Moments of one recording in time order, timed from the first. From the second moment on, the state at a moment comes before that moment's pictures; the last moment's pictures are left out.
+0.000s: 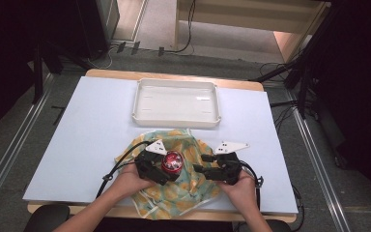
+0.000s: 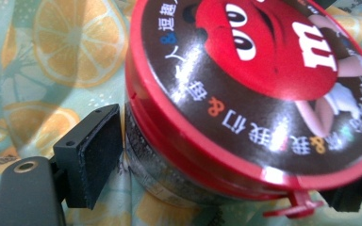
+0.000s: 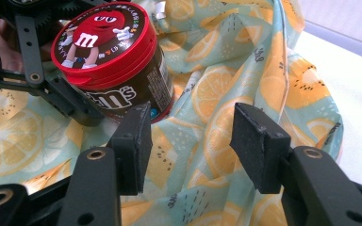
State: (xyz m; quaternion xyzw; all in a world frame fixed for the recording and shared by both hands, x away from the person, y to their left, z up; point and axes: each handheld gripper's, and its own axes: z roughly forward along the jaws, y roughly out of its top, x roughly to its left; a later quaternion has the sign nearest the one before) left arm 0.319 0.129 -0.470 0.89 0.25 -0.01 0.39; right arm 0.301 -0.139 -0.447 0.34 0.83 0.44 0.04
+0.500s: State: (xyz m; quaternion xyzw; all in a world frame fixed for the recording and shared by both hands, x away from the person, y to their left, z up) left arm 0.314 0.131 -0.464 0.89 0.24 0.03 0.39; right arm 0.301 -0.138 -0.448 0.34 0.83 0.44 0.04
